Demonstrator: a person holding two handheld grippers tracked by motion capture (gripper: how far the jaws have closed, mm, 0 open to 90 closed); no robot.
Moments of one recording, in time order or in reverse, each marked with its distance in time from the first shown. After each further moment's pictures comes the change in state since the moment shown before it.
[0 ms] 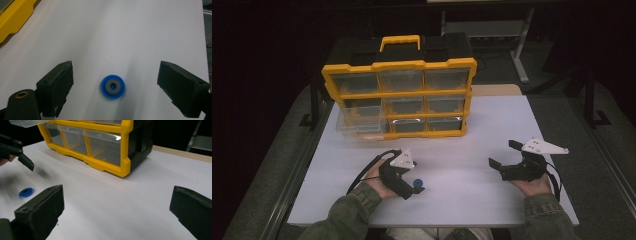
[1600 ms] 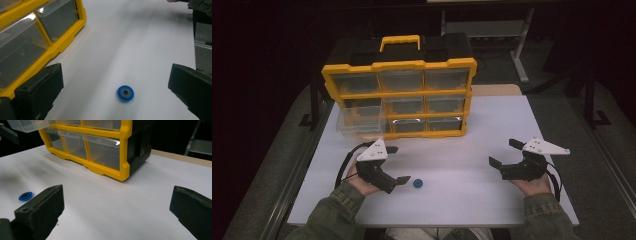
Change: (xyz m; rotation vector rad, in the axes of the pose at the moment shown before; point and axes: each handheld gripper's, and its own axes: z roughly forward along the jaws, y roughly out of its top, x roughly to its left) left arm 0.005 -0.010 -0.061 -0.239 0.114 -0.075; right arm 0.000 0.001 -0.001 -0.030 -0.004 0.002
